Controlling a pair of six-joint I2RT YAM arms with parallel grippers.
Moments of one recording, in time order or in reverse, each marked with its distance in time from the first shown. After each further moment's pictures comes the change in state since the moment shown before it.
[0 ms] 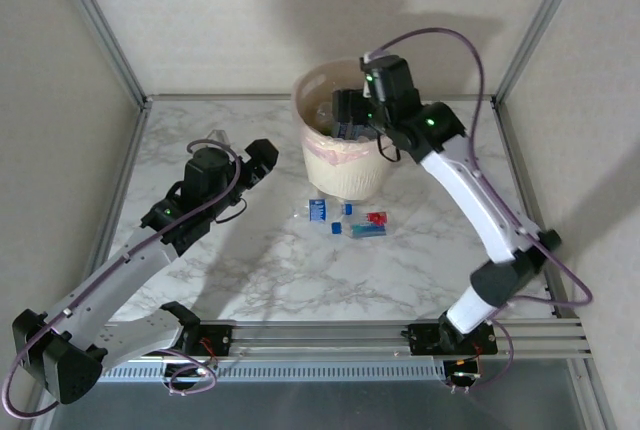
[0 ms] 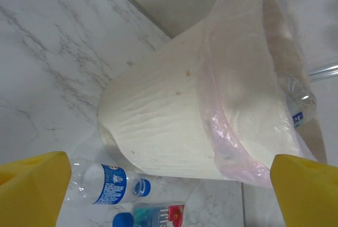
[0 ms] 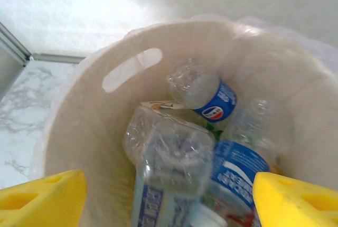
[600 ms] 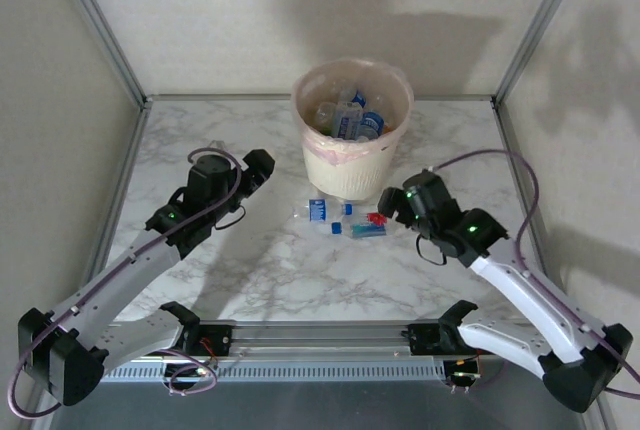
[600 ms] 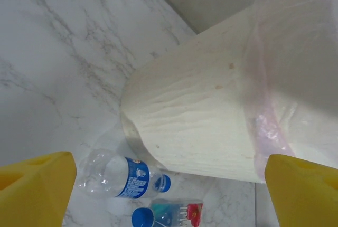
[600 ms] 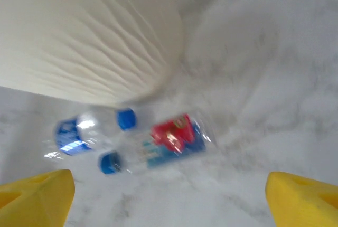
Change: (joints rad) left arm 0.028 -0.008 -0.100 0.023 0.022 -0.033; right arm 0.022 -0.621 -0.972 -0.002 0.020 0.557
